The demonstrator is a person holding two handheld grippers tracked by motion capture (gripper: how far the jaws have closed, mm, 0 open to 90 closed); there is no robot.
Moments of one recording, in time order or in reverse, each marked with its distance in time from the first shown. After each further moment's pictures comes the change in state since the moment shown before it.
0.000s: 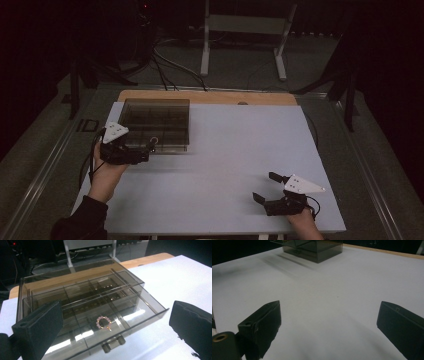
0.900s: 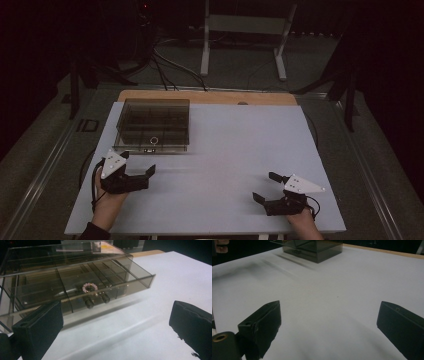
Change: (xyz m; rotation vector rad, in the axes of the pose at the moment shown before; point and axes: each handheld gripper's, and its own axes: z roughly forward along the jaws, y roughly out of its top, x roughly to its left) left arm -0.019 -0.074 -0.012 -0.052 -0.007 -0.023; right arm 0.000 0.000 0.000 -0.001 -0.001 0.003
